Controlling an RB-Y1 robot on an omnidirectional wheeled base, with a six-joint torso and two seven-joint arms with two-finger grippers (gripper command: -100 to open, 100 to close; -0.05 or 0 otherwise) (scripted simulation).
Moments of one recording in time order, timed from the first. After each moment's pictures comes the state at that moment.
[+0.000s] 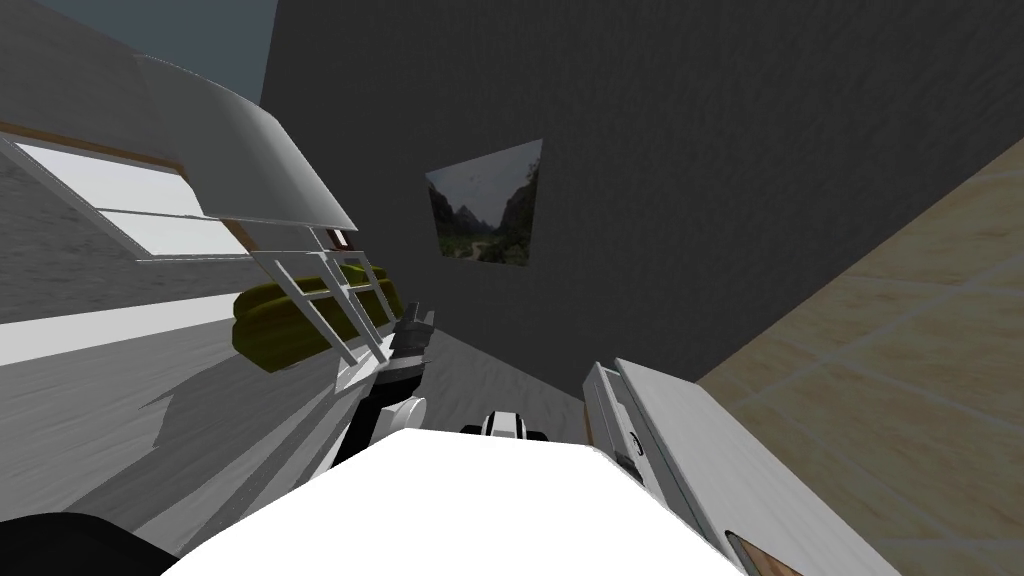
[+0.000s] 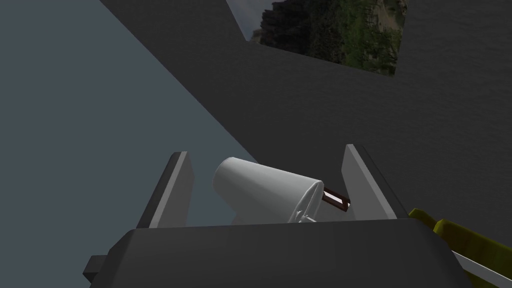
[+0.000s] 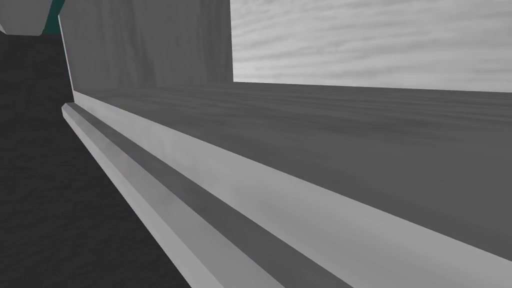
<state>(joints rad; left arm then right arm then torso) 0.50 -0.02 0.04 -2.28 0.09 -0.41 -0.03 0.25 -0.77 0.99 -1.14 1.17 0.75 0.56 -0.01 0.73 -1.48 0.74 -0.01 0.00</state>
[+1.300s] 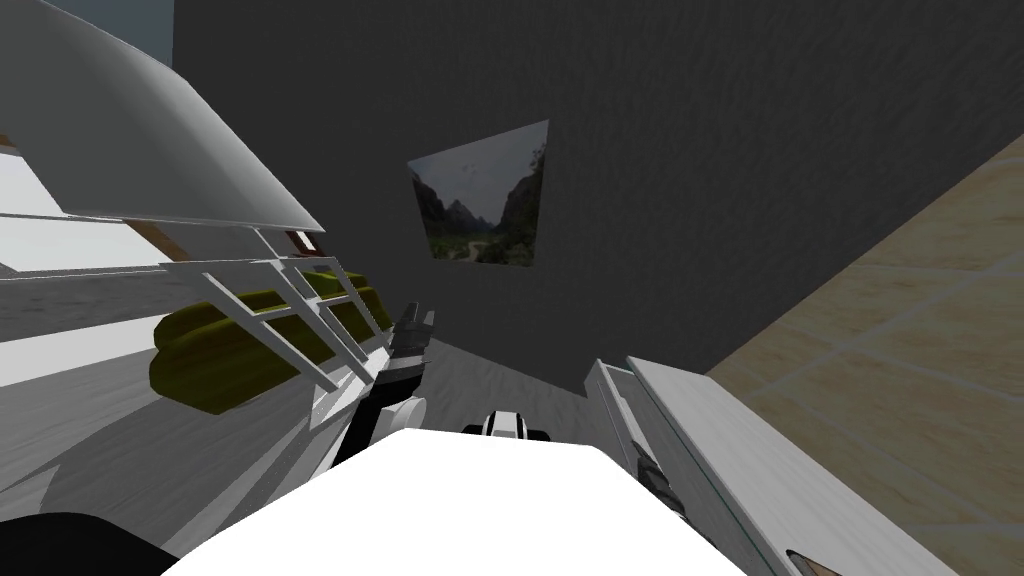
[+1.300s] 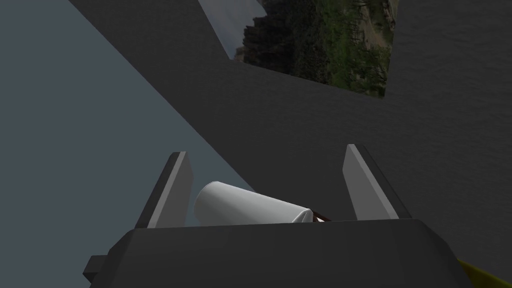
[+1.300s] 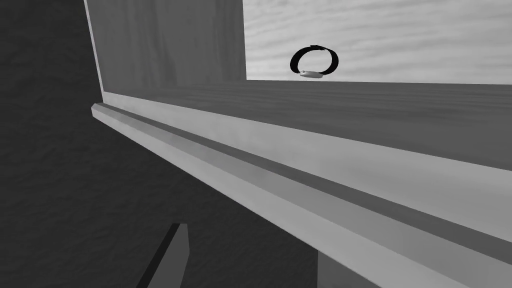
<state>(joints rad) 0.50 -0.02 0.04 -2.28 0.09 -0.41 -0.03 0.33 -1.05 1.00 -1.43 1.15 0.76 0.55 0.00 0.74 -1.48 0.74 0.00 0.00</state>
